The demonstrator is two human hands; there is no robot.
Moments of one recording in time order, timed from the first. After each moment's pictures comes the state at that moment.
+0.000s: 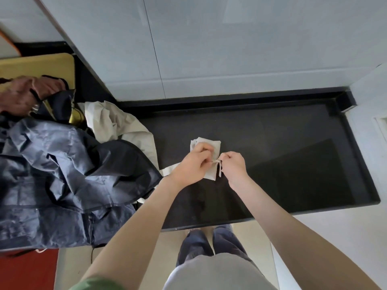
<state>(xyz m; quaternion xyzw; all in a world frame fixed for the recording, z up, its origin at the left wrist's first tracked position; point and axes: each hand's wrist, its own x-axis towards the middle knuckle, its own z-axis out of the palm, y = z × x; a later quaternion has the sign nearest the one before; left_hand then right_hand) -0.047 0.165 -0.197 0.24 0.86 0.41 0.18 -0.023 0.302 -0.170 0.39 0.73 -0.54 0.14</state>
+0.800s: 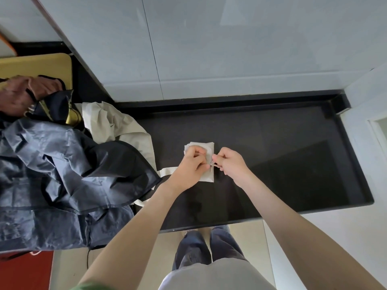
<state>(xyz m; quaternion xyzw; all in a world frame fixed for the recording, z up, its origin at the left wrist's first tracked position) -0.036 0.164 -0.205 0.18 0.84 0.47 0.19 -0.028 0.321 -0.171 0.26 0.79 -0.51 0.21</state>
